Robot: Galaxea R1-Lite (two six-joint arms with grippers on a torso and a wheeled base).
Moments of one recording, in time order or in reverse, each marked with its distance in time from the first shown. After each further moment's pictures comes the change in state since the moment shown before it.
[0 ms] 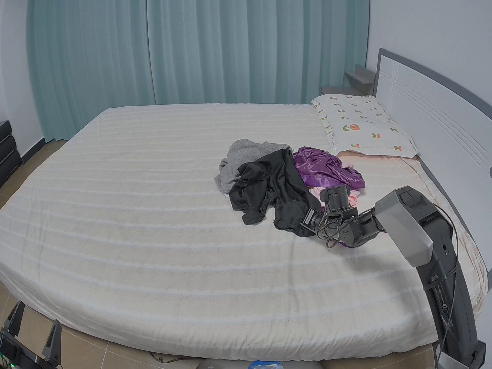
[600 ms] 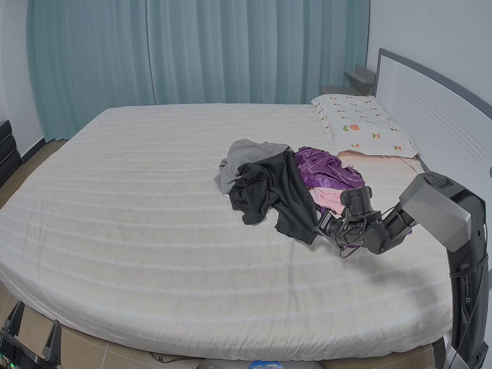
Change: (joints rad) left arm 0.000 0.000 0.000 0.000 0.000 0.000; right arm -0.013 -0.263 0.474 -0.187 0.120 0.139
